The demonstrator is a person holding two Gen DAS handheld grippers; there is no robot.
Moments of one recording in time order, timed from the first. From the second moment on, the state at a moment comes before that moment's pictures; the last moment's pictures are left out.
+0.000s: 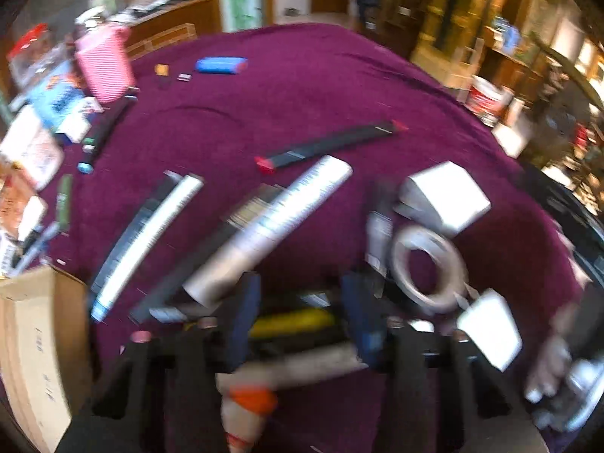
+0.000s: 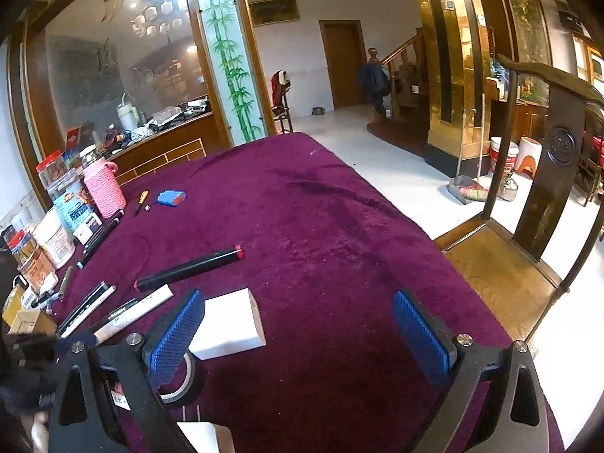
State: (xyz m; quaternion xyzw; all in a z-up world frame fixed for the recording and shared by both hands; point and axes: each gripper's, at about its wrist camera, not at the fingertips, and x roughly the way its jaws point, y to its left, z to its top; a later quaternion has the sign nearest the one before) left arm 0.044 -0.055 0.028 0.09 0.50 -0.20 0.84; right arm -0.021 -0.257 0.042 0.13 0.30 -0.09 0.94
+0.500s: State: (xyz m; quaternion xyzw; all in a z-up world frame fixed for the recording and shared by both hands) left arm -0.037 0.015 0.085 0.01 0.43 -0.16 0.89; right arm -0.016 -0.249 0.038 0.11 0.32 -0.09 0.94
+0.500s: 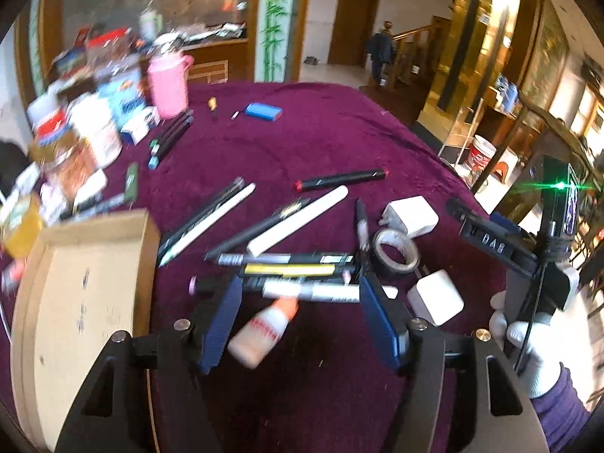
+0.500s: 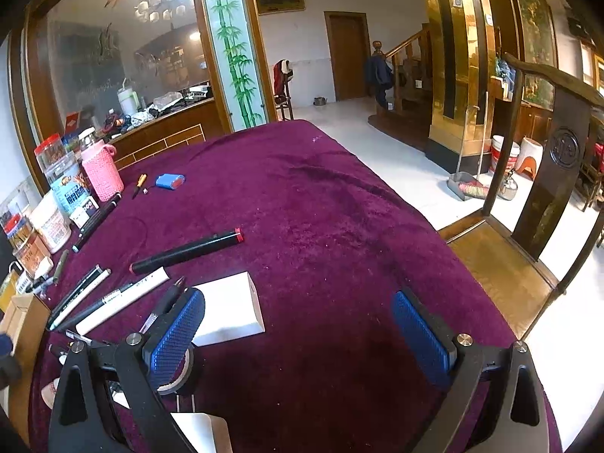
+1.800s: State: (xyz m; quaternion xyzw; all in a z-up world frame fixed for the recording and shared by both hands) left arm -0.024 -0.017 0.021 0.08 0.47 -0.12 0.87; right arm -0.008 -0.257 0.026 0.14 0.36 -0.07 0.92
